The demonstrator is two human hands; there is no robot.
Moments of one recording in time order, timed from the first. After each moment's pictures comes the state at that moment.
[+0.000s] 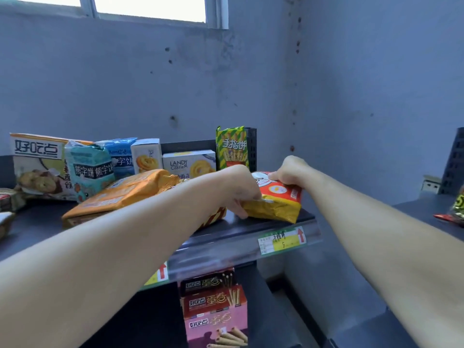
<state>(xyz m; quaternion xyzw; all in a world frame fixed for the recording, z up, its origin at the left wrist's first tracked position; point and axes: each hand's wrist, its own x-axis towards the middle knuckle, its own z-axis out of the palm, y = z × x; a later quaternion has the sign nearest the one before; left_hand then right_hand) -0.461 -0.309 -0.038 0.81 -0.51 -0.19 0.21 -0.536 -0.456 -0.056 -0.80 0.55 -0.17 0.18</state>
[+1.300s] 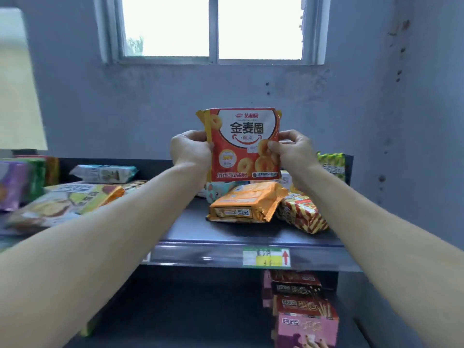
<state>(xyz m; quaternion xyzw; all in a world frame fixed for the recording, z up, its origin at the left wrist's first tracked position) -0.332 -0.092 0.013 0.60 -0.22 0.05 0.77 -0.418 -0.238 0.006 -0.69 0.13 -0.46 0.54</state>
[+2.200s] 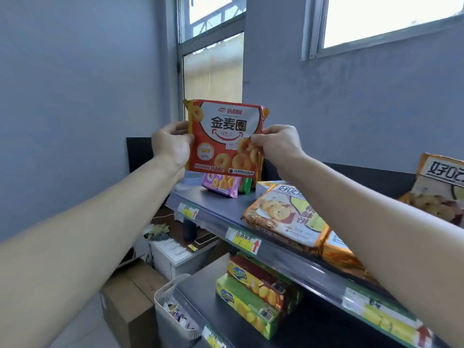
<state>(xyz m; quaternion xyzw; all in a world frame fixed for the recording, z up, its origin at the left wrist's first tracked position) -0.103 0.267 0.010 0.61 -0.03 0.33 0.72 -0.090 0.095 0.018 -0.74 -0.06 -0.23 0.62</state>
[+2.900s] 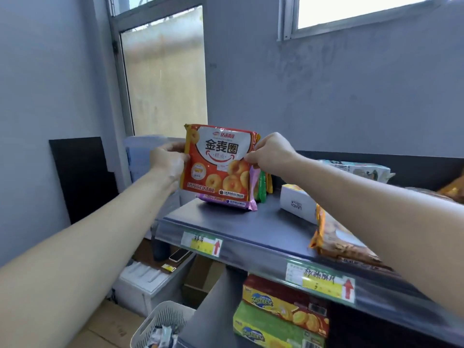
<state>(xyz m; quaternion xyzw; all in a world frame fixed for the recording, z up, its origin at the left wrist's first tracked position) 0.107 0.357 -0.027 0.66 -0.07 0.17 0.72 0.049 0.182 -0.004 -0.88 0.05 -0.22 0.41</state>
